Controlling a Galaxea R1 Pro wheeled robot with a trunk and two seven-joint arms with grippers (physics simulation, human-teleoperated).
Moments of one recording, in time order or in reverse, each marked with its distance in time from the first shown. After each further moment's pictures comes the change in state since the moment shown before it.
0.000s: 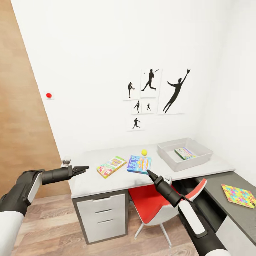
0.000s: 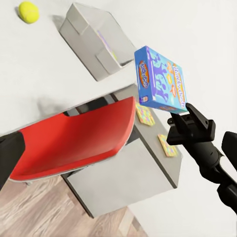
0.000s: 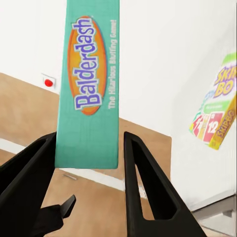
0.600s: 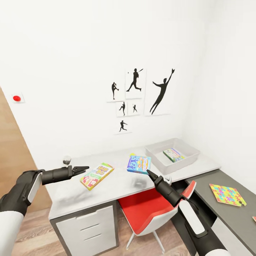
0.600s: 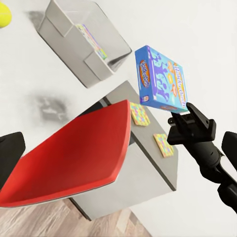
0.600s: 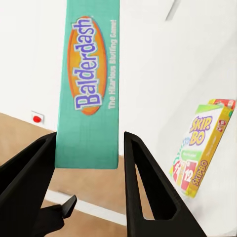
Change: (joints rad) left arm 0.000 0.000 -0.001 0.000 0.000 0.000 0.001; right arm -0.001 0.000 0.001 0.000 -0.002 0.001 0.000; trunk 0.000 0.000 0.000
